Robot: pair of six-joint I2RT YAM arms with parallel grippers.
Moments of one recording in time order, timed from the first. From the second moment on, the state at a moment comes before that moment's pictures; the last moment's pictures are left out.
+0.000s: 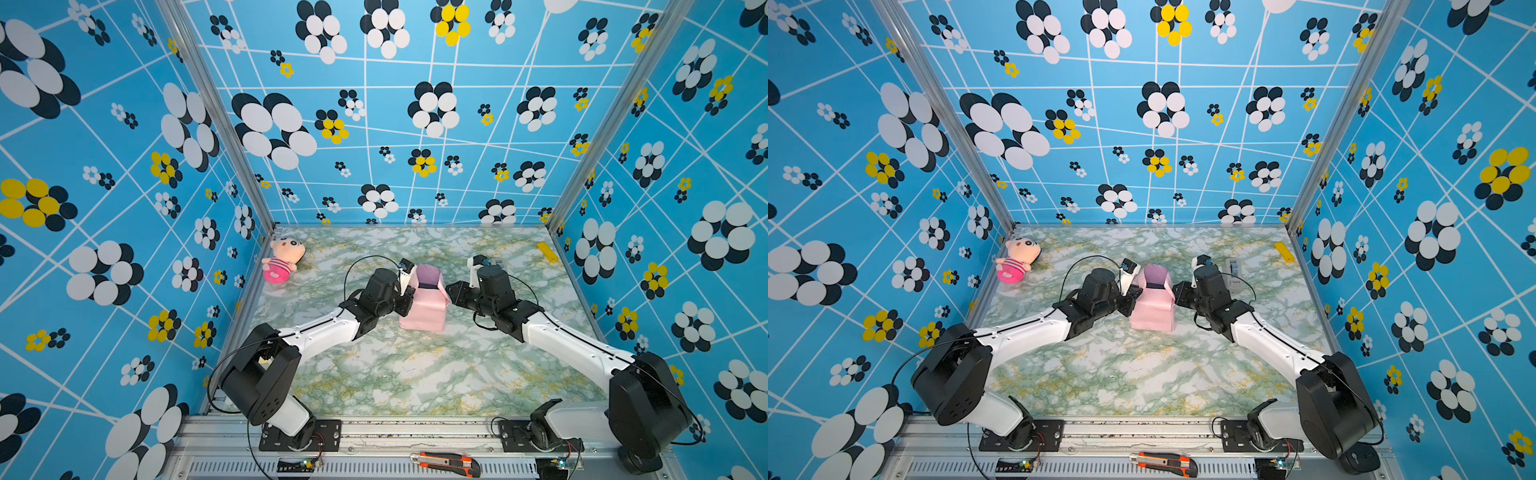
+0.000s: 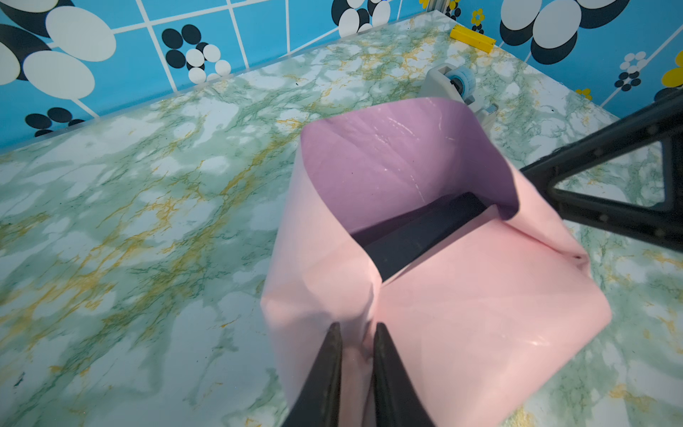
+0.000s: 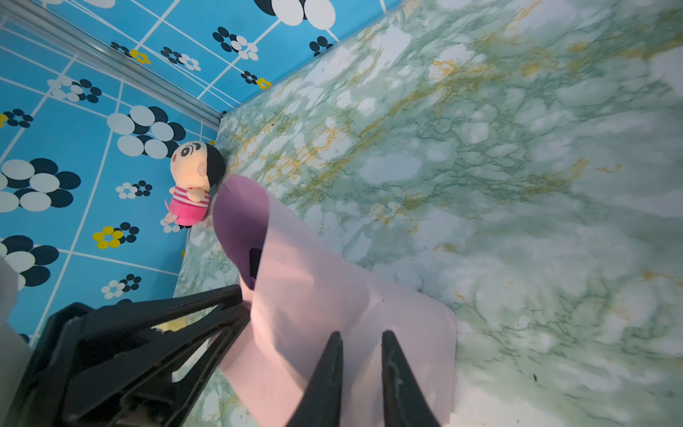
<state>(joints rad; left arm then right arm) -0.66 1.55 0.88 0.15 0.08 -0.07 0.51 1.36 0.82 -0.06 -0.08 0.66</state>
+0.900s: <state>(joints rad) -0.66 1.55 0.88 0.16 0.07 -0.06 0.53 1.55 0.92 0.00 -0.15 0.26</state>
